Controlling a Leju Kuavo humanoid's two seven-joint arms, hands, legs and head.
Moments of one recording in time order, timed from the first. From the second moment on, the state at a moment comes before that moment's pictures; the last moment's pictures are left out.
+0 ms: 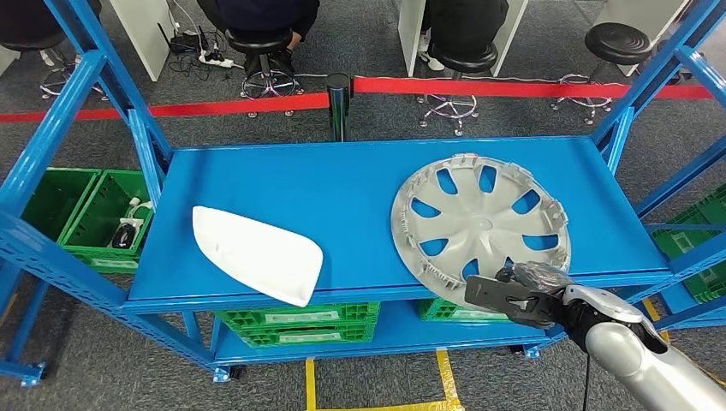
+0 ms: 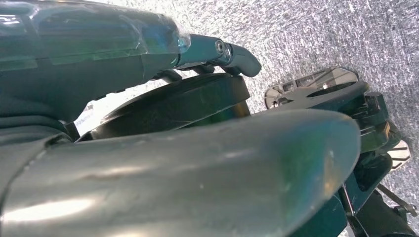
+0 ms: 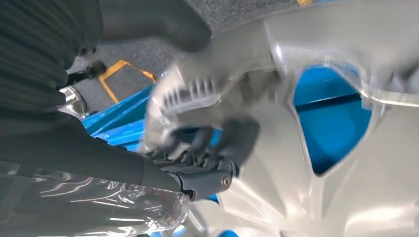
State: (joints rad) left arm -0.13 -0.04 -1.10 -0.22 0.75 0.20 0.12; right arm -0.19 -0.74 0.43 -1.67 0.34 0.47 0.70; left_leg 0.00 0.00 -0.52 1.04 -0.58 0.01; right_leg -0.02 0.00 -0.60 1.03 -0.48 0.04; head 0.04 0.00
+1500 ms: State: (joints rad) left arm -0.13 -0.04 -1.10 -0.22 0.76 0.21 0.04; right arm -0.21 -0.73 0.50 -1.87 0.39 -0.15 0.39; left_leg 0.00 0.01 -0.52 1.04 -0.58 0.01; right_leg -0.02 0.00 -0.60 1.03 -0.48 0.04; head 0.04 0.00
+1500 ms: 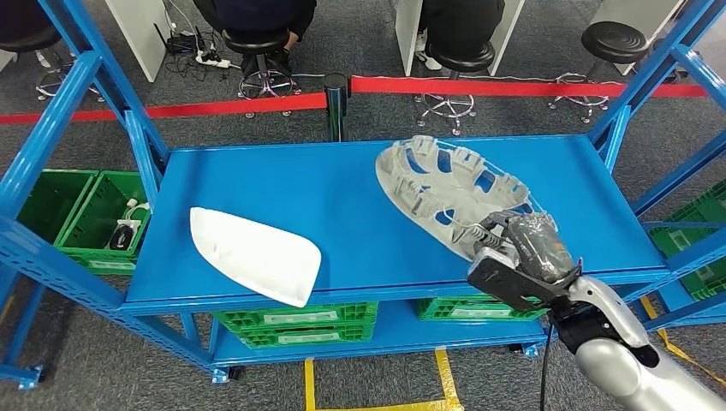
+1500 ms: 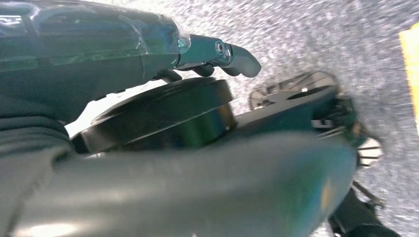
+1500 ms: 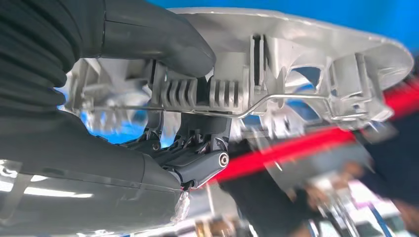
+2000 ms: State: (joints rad) left arm -0.13 -0.04 -1.10 -0.22 0.75 0.20 0.04; right arm -0.13 -0.68 0.42 -2.04 0.46 -0.23 0.35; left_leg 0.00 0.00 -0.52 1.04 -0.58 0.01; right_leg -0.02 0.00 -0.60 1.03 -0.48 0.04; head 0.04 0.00
